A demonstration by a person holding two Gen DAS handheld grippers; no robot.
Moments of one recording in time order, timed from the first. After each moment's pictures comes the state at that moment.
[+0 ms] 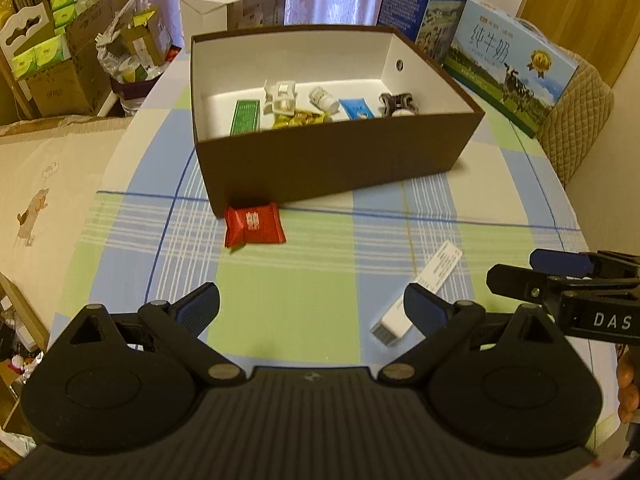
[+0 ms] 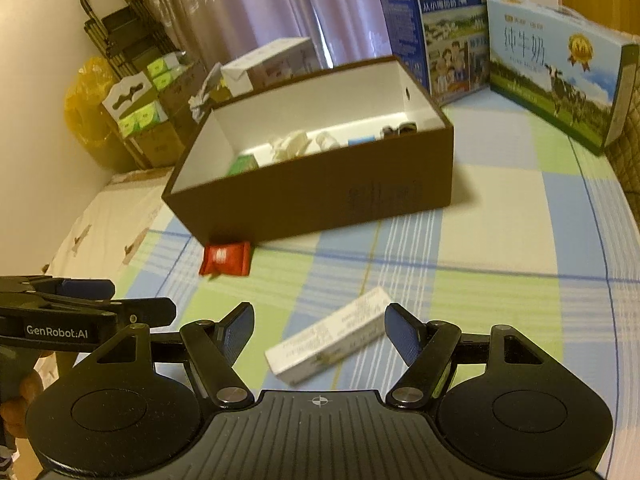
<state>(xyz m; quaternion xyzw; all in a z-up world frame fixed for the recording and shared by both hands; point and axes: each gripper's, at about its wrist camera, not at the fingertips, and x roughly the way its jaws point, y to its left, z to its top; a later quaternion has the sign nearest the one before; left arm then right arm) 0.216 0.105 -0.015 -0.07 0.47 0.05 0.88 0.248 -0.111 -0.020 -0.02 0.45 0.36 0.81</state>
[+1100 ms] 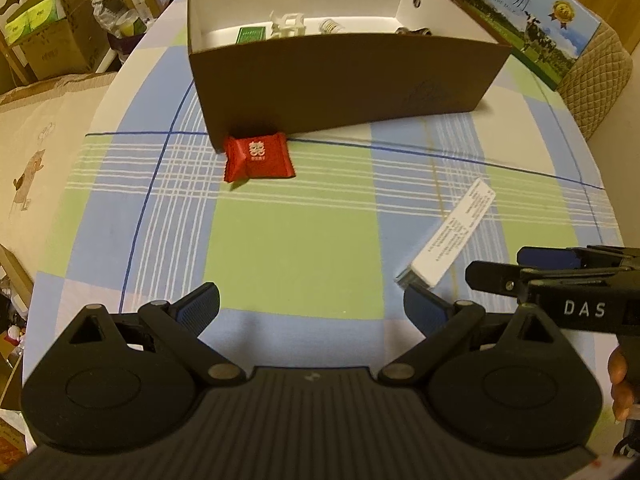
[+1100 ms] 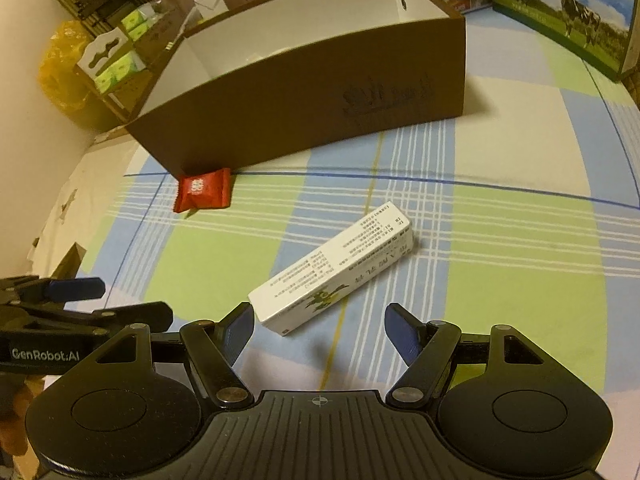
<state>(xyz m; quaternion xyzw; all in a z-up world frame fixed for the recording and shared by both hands) 0.218 0.109 -0.068 -0.07 0.53 0.05 0.84 0.253 -0.089 -0.081 -0.03 0.53 0.33 0.78</state>
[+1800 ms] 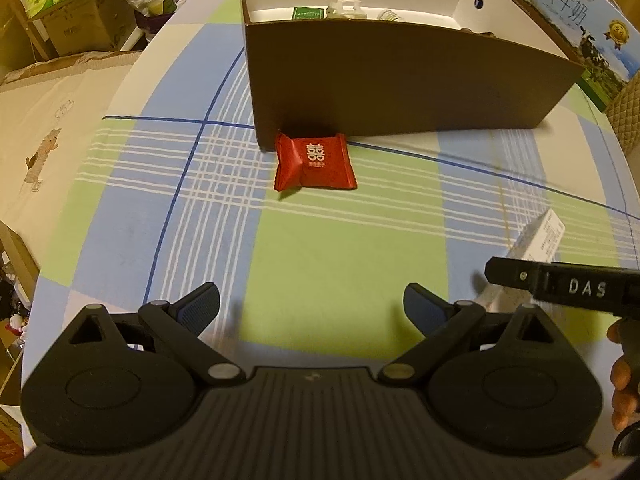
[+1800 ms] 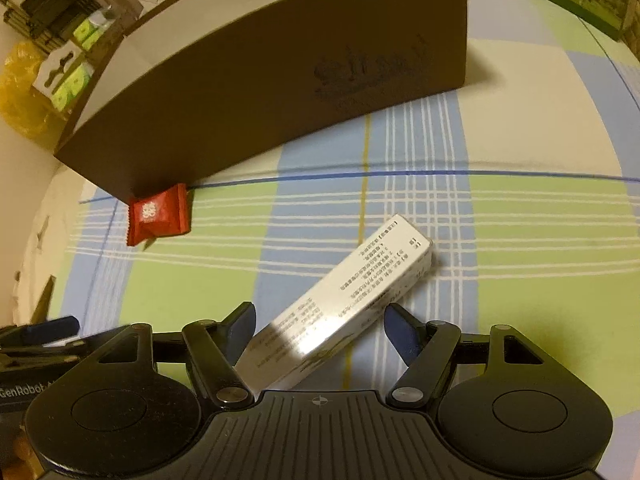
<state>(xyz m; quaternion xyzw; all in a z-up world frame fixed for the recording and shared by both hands) 0.247 0.149 -0.100 -0.09 0.54 0.09 0.83 0.290 -0.053 -0.120 -0.03 0.56 0.29 0.78</state>
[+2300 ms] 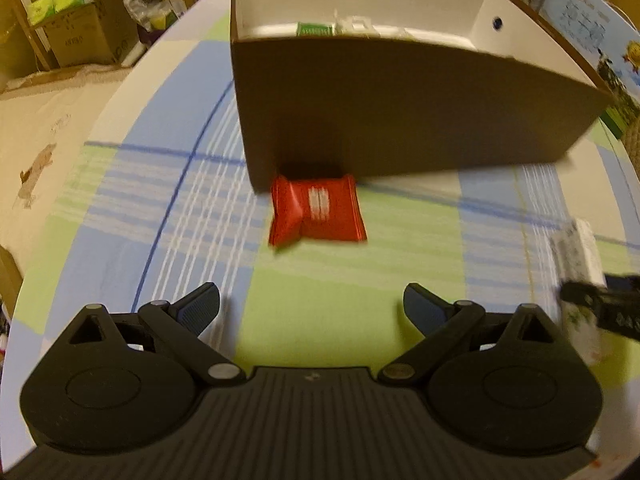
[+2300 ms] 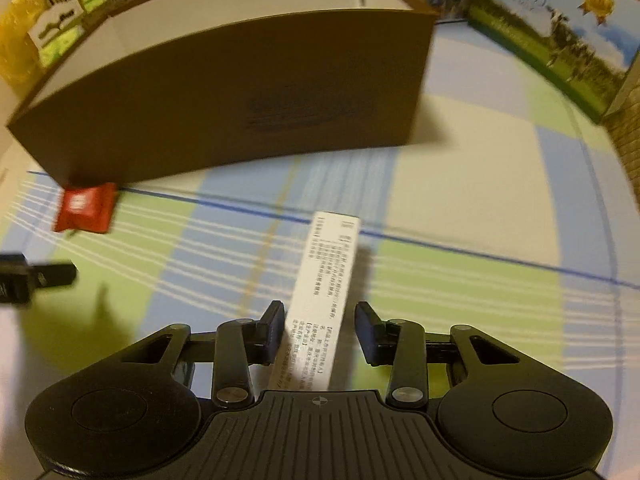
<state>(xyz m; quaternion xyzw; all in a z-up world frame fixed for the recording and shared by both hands) 0.286 0.157 -0.124 -0.10 0.51 0.11 0.85 0.320 -0.082 -0.123 -0.13 0.50 0.26 0.81</state>
